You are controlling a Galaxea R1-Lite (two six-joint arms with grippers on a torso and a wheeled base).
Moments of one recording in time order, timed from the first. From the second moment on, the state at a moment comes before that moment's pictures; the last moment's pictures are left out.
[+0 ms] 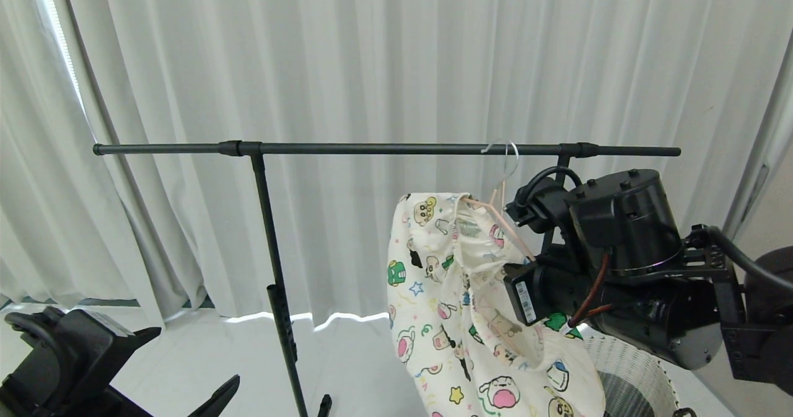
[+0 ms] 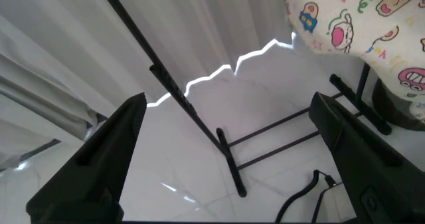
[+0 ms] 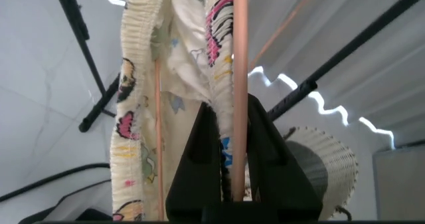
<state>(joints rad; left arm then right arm) -0.50 0.97 -0.22 -0.32 0.22 0.25 0.90 1.65 -0.97 -0.13 -0.44 0.13</state>
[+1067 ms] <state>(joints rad) -0.50 0.98 -0.21 -0.32 0.22 0.26 0.91 1.66 -0.97 -0.13 -0.44 0.10</state>
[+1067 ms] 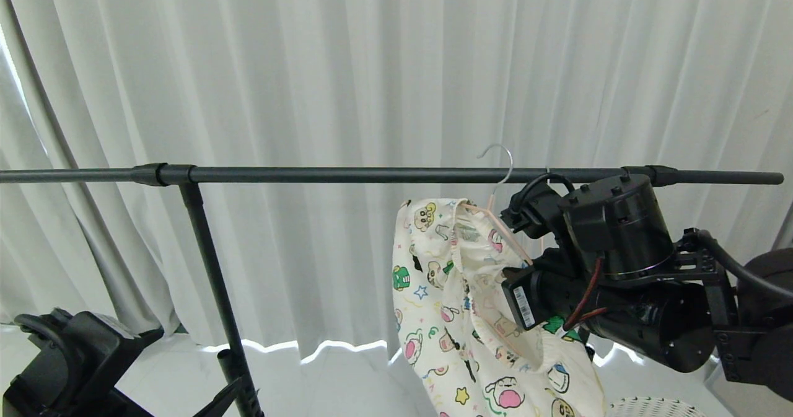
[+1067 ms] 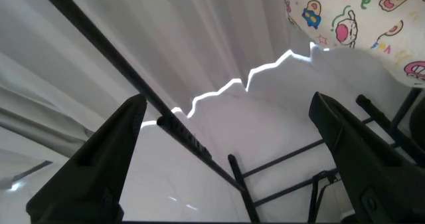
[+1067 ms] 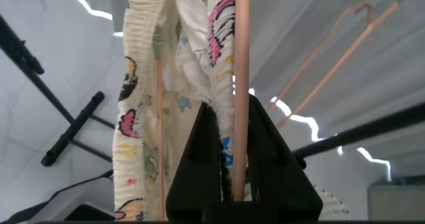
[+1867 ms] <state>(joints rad) -0.53 1.03 -0.11 -0.32 0.22 0.21 0.75 1.73 -0.99 -0.14 -0.37 -0.03</state>
